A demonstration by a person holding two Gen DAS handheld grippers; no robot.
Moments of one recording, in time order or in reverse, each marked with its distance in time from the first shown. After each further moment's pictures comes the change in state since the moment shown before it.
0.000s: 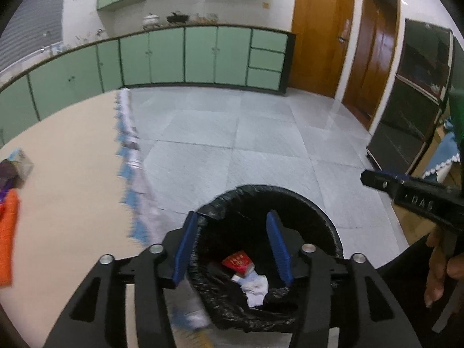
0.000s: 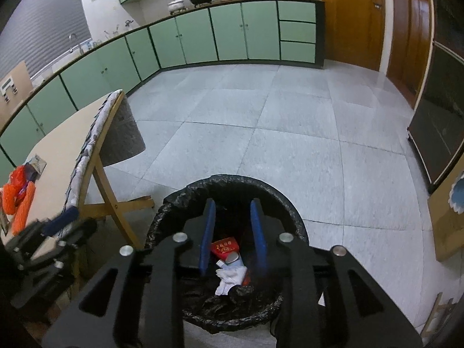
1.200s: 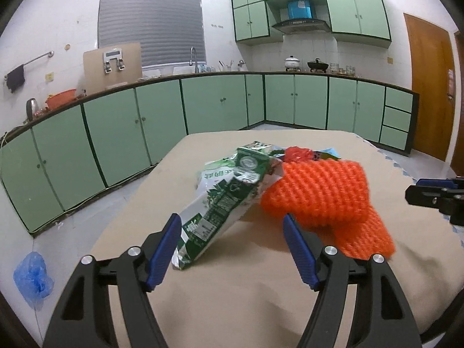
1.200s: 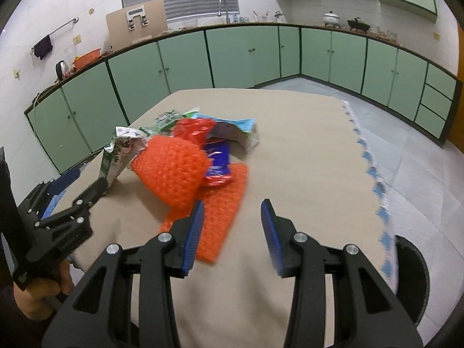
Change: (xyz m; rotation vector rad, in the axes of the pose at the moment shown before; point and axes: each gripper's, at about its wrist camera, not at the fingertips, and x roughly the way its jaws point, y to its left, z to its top) left arm -0.179 0.313 -0.091 -0.232 -0.228 0.573; right arm -0.024 0.373 -0.020 -0.461 -0.024 0.435
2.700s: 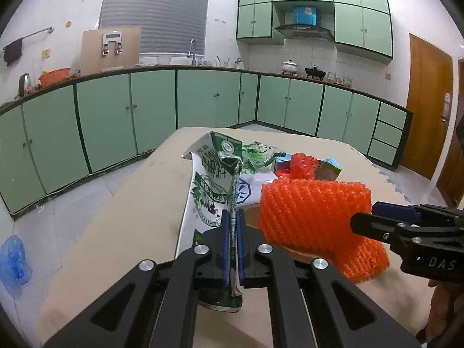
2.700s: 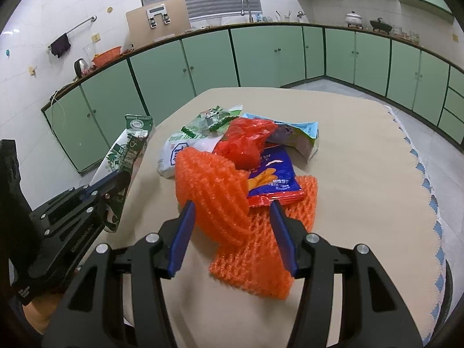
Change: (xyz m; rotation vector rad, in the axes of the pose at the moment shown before) left arm 0.009 0.023 0.003 -0.094 0.017 -0.094; right arm 0.031 0.050 0.012 -0.027 -0.003 0.109
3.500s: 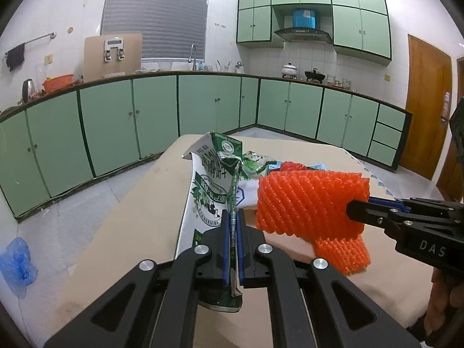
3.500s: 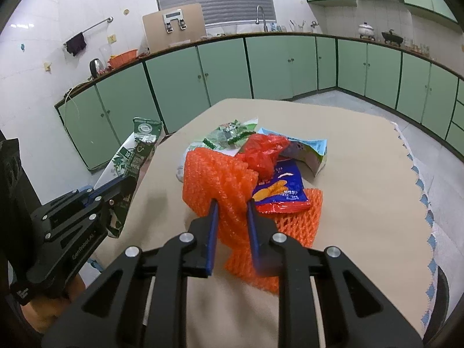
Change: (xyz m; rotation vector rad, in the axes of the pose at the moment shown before) left arm -0.034 -0.011 0.009 0.013 -0.019 0.013; right arm -0.038 0.006 0.006 -0.043 -0.056 0.050
